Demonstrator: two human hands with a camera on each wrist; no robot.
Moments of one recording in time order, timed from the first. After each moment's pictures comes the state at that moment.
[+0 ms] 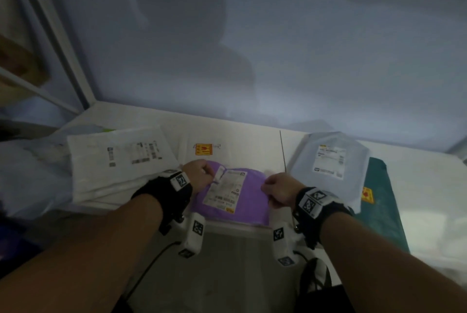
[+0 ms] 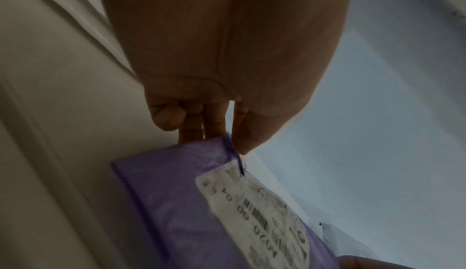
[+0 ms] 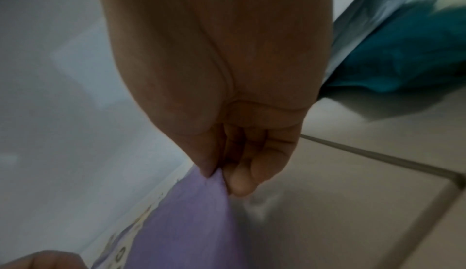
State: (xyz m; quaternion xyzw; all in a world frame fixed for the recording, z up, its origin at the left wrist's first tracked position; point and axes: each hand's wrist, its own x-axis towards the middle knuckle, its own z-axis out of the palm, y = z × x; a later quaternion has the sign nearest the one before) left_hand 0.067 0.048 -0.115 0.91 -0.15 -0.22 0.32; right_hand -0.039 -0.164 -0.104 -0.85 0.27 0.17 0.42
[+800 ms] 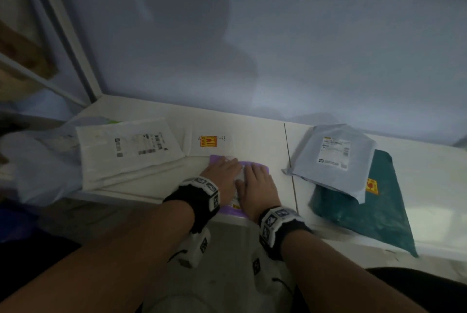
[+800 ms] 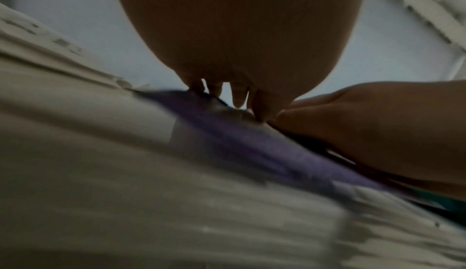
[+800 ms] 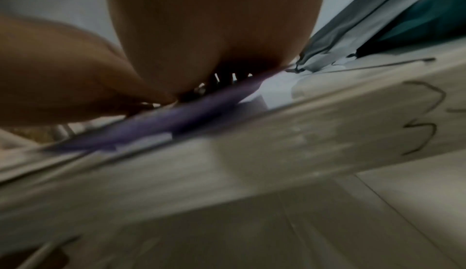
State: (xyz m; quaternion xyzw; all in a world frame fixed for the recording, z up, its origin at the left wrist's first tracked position) left_hand 0.038 0.019 -0.152 0.91 -0.38 -0.13 0.08; right_hand -0.046 -0.097 -0.168 -0.98 0.12 -0.01 0.15
